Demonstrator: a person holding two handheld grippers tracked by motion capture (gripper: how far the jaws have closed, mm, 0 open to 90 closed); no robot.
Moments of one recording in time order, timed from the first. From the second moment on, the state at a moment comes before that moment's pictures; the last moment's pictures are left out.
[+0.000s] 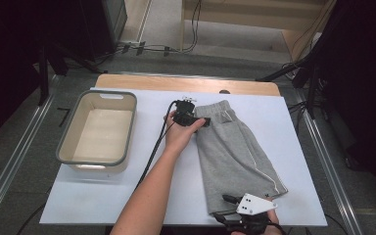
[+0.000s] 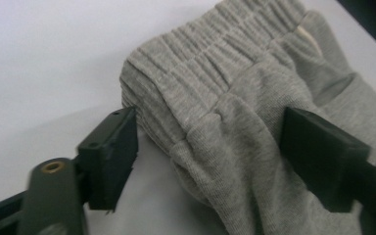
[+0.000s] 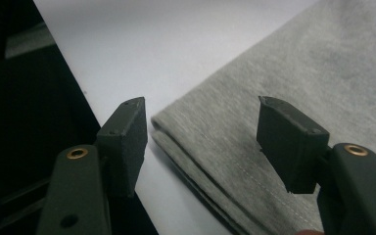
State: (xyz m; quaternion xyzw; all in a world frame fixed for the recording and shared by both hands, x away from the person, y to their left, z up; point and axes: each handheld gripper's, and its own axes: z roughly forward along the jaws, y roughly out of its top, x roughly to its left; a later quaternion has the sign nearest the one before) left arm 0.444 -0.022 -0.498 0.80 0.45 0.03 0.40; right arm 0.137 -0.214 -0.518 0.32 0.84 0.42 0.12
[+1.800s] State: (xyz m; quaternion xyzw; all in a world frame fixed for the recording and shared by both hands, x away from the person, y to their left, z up) left arm 0.437 0.064 -0.476 0.79 0.47 0.08 0.38; right arm 0.153 -0.089 -0.492 0.27 0.85 0.45 0.09
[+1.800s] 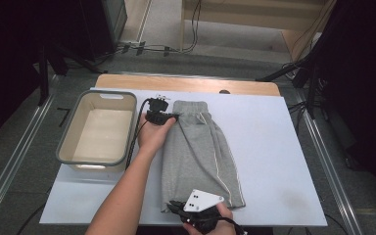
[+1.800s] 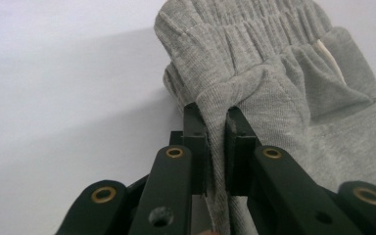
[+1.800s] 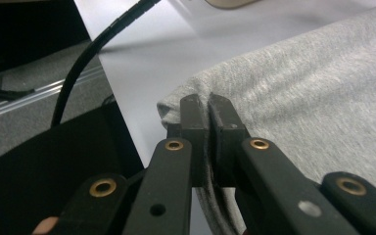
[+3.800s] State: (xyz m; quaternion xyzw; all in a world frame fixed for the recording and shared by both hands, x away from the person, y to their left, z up) left arm 0.171 0.115 -0.509 0.84 0.37 0.07 0.39; right arm 0.139 -0.260 -0.523 0.46 0.79 0.38 0.13
